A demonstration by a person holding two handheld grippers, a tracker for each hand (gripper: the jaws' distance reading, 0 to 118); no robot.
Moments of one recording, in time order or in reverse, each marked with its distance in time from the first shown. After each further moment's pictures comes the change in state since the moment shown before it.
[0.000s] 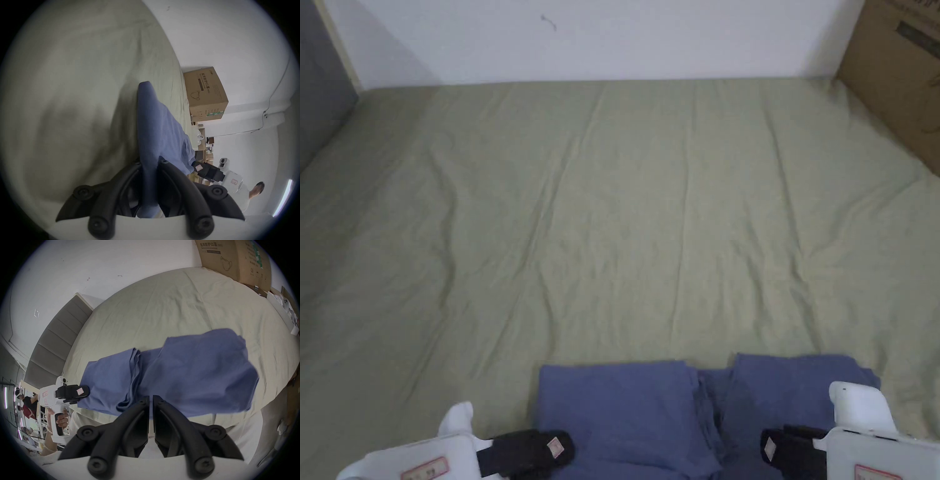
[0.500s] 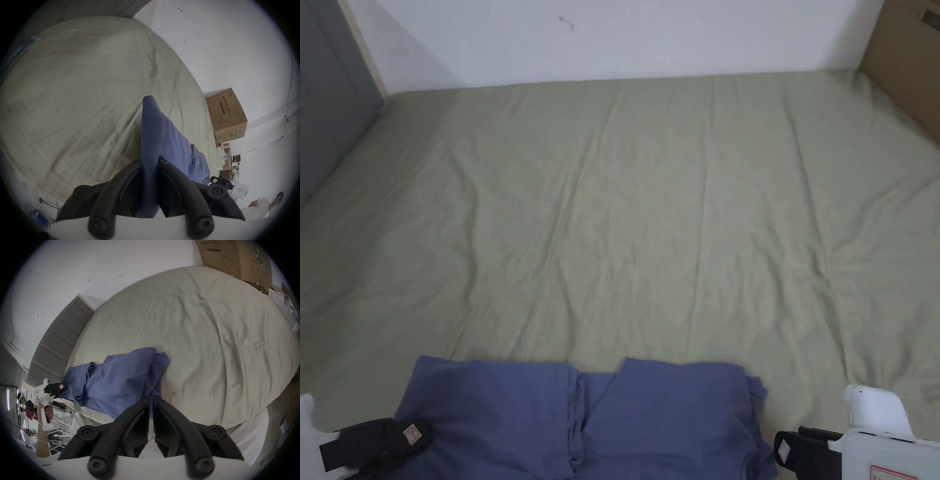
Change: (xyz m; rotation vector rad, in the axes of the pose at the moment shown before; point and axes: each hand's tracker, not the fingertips) left arm -0.006 0.031 0.133 0.221 0.293 -0.038; right arm 0.007 -0.010 -0.010 -0.010 0.022 -0.034
